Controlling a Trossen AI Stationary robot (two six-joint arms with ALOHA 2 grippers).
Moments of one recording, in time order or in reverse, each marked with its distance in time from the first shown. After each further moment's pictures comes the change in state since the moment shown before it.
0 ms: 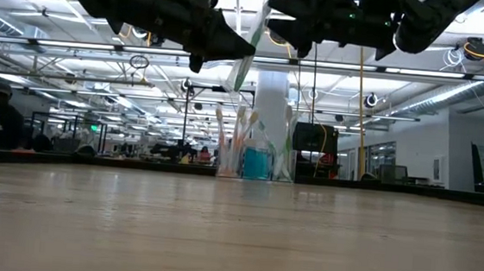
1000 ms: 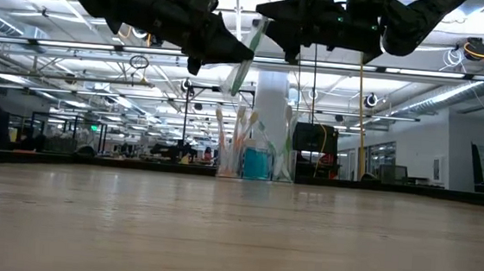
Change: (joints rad) left arm -0.006 0.001 0.001 -0.030 -0.020 -0.003; right arm 0.004 0.091 0.059 0.008 -0.055 0.034
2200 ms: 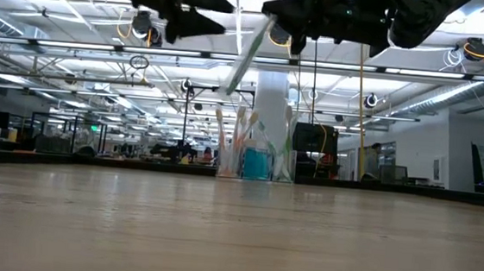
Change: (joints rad) left arm -0.024 -0.247 0.000 -0.206 -0.090 -0.030; right arm -0.009 -0.070 -0.002 -0.083 -0.046 -0.011
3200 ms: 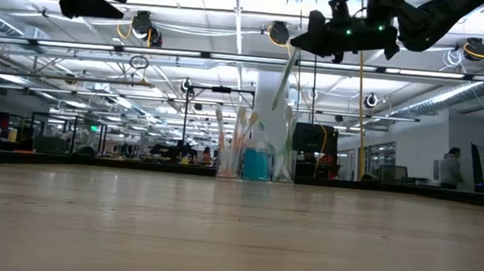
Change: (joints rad) left arm -0.134 -0.767 -0.152 -0.655 -0.396 0.039; right arm -0.264 -0.090 0.000 -0.036 0.448 -0.193
